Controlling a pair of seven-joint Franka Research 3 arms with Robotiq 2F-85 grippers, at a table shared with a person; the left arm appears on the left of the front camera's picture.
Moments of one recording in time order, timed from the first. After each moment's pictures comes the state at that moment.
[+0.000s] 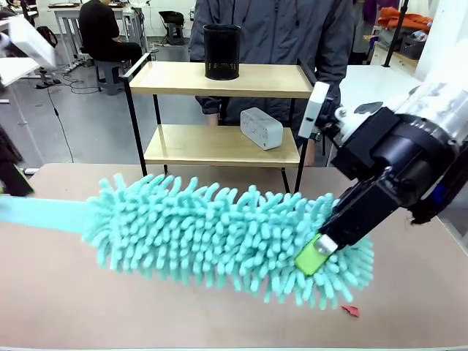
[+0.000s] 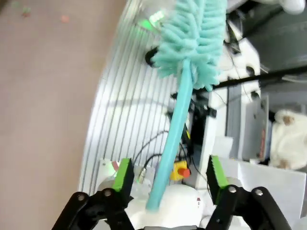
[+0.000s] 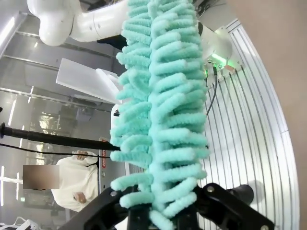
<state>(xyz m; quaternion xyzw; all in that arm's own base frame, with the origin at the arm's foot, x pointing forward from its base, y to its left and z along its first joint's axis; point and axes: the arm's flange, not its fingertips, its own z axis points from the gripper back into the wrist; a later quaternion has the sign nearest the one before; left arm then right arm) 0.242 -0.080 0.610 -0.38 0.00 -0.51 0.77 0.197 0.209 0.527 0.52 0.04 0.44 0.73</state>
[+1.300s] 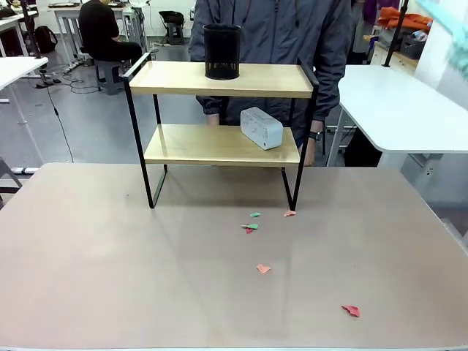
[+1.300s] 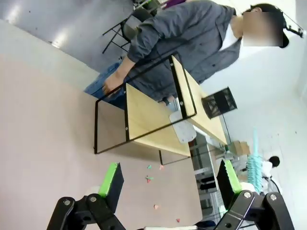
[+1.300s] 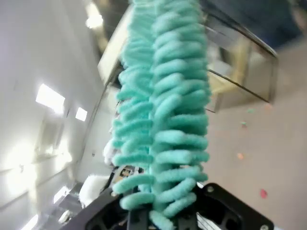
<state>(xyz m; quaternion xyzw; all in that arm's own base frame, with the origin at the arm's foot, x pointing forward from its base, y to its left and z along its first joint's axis) 0.284 0.111 0.563 -0.47 -0.41 0.12 0.77 0.205 -0.189 0.512 0.62 -0.29 -0.06 0.73</state>
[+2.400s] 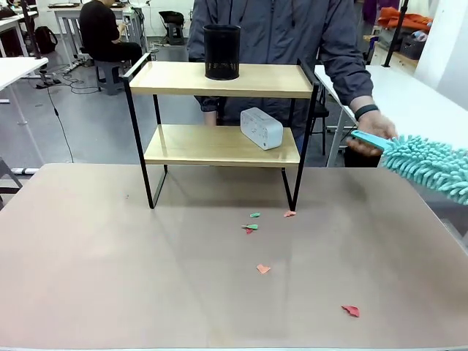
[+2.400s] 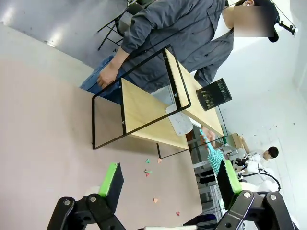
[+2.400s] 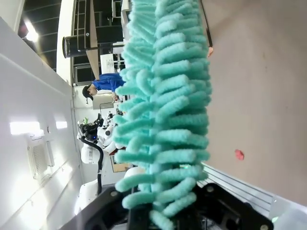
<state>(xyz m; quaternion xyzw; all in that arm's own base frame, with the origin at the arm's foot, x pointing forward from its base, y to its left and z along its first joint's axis) 0.273 0.116 0.567 -0.47 -0.41 0.11 0.77 0.262 -0.170 0.434 0.58 -0.12 -0.14 0.79</state>
